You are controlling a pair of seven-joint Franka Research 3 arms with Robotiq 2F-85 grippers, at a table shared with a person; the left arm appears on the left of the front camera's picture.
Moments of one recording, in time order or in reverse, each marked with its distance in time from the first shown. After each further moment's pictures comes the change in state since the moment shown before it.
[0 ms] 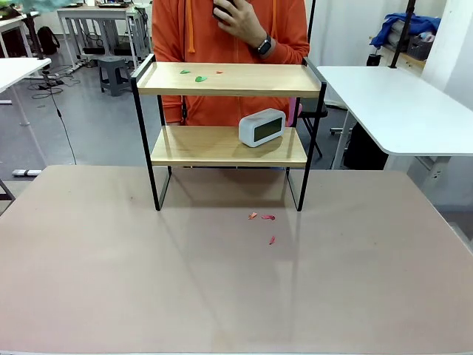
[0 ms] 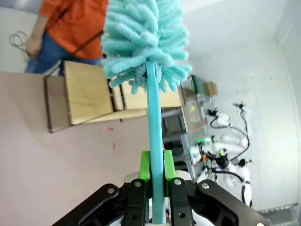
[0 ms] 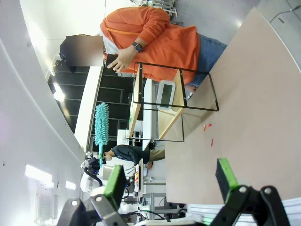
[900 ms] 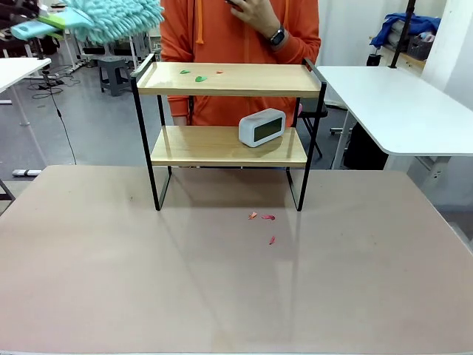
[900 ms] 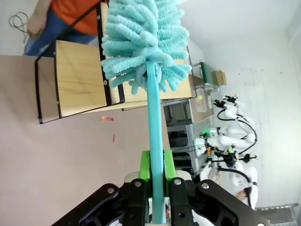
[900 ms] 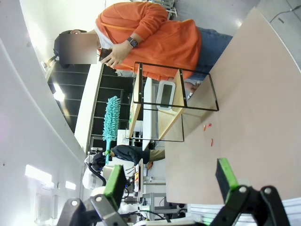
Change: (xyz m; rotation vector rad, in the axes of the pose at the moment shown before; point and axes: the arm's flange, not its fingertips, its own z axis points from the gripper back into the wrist) left arm -0.017 0.002 -0.075 0.050 0.063 0.028; right arm 0.000 0.000 0.000 0.000 0.000 0.000
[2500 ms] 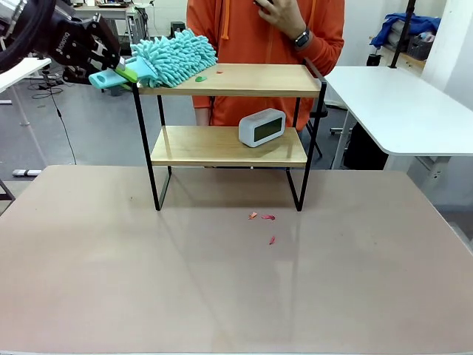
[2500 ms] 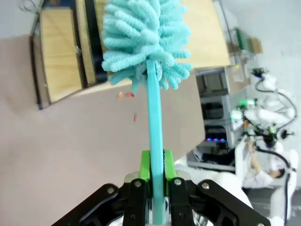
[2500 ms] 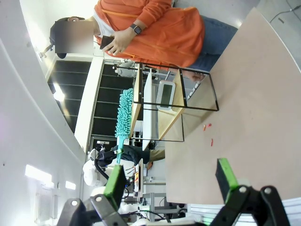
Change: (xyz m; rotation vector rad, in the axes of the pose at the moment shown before) left arm -0.030 -0.020 -0.110 0.159 0.193 -0.097; right arm 0.000 0.000 0.000 0.000 0.000 0.000
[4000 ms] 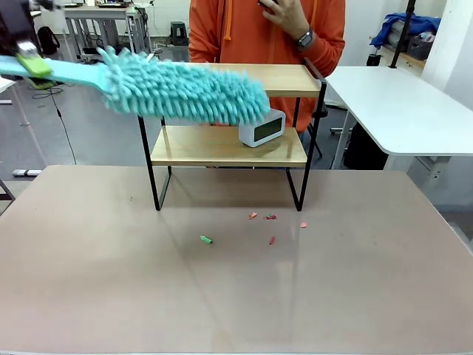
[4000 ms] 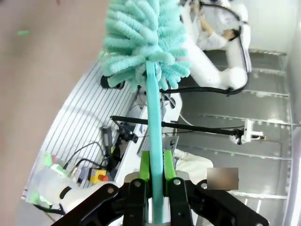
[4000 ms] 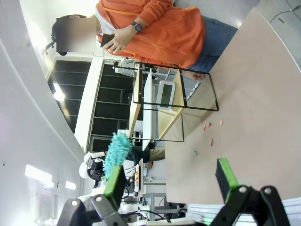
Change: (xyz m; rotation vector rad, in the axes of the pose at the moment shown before) left arm -0.018 0.015 0.095 -0.371 0.657 -0.195; right arm 0.000 0.000 0.000 0.000 0.000 0.000
